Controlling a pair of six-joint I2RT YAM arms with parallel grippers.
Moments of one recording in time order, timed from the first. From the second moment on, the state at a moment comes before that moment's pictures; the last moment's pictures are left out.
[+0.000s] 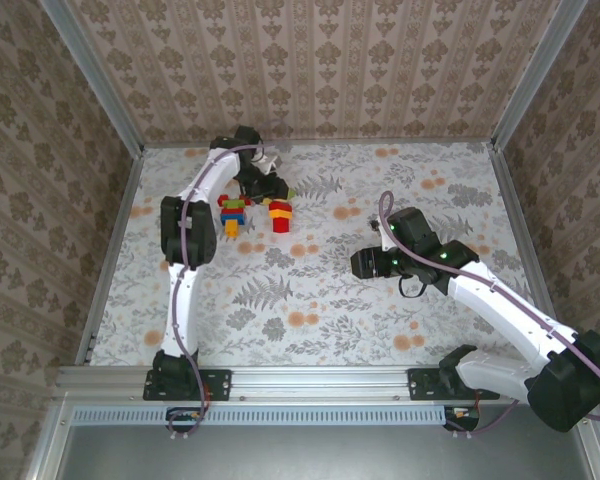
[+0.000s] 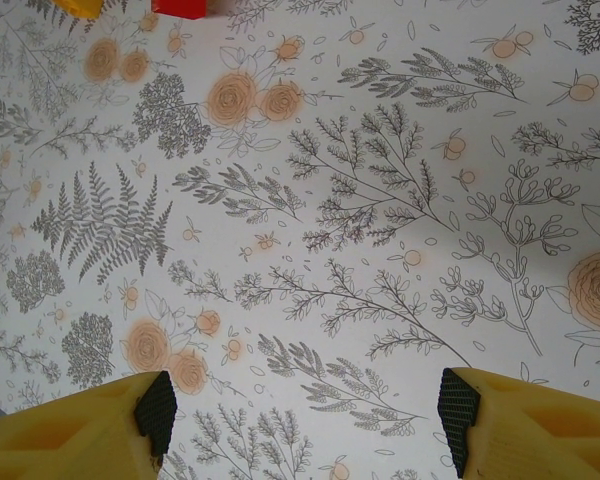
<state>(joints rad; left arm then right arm) -0.30 2.44 2.23 -1.15 0.57 -0.12 0.50 1.12 0.87 -0.65 -0.17 0.36</state>
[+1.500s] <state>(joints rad) -0.09 1.64 1.43 -0.78 0.31 -0.19 0.49 1.05 0.86 -0.64 0.03 0.36</state>
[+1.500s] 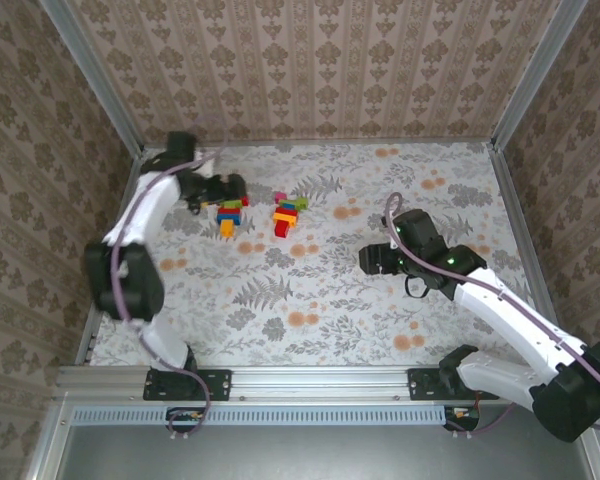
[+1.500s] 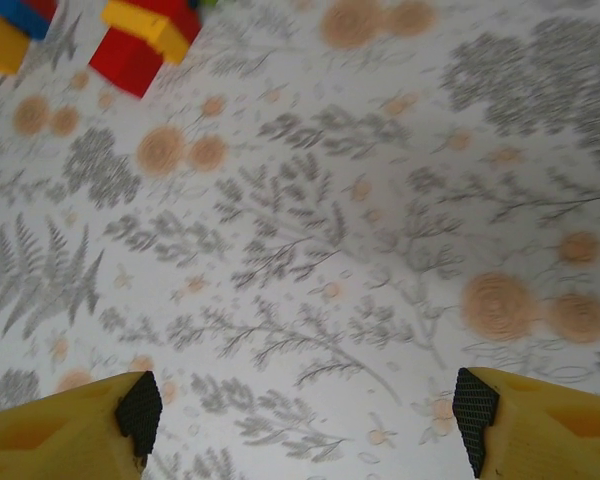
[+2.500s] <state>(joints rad) -0.05 1.54 0.36 0.74 -0.19 0.06 0.18 1.15 0.26 0.49 0.48 0.05</state>
